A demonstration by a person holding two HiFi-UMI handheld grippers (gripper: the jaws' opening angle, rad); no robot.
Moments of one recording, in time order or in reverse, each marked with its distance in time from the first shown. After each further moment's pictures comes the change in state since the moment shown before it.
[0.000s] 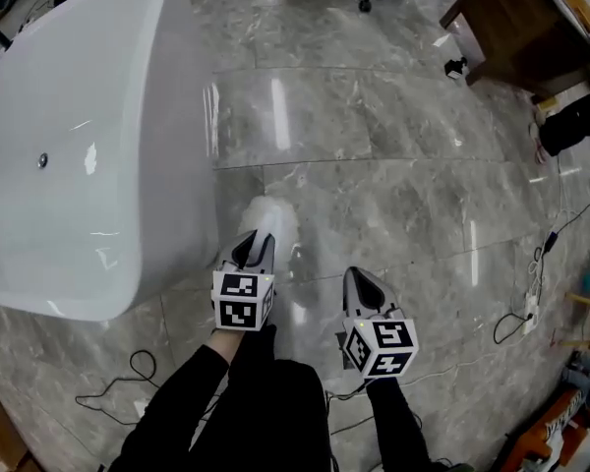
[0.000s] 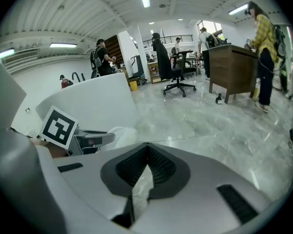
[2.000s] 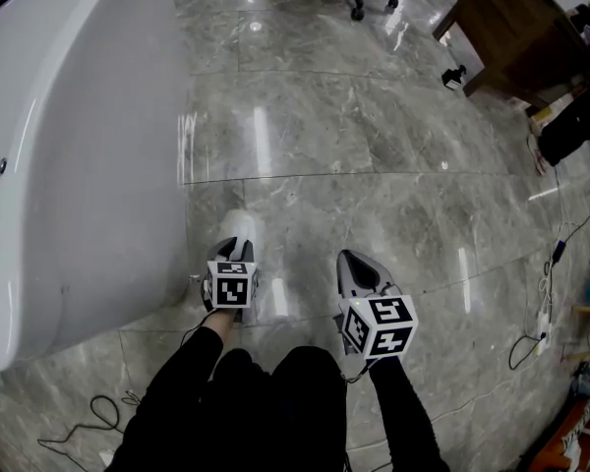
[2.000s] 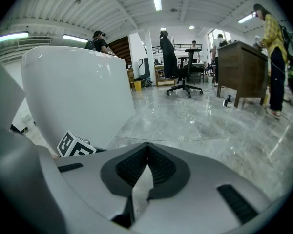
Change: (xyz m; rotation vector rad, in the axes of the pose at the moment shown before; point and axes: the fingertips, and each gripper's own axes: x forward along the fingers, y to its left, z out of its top) left arm 0.196 0.097 -0.175 0.015 0.077 0.098; right arm 0.159 -0.060 -0.063 -0.122 -0.087 0.013
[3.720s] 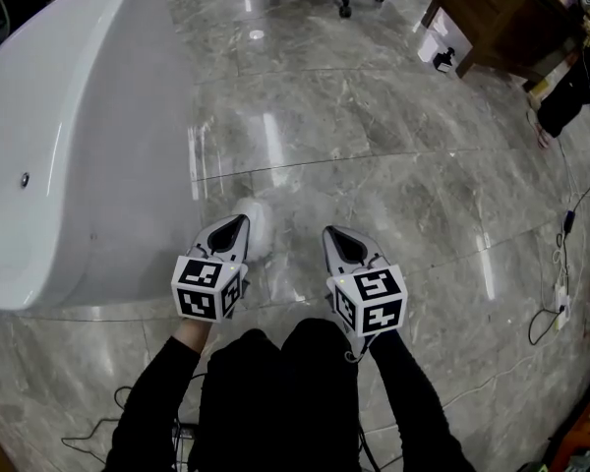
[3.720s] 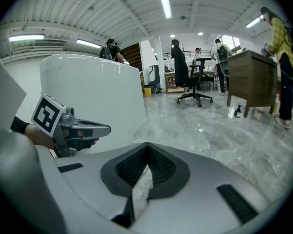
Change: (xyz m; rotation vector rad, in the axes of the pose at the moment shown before) left arm -0.157 -0.046 0.124 0.112 -0.305 -0.218; right arm -0.032 0.047 0.026 -0.080 -0.076 0.091
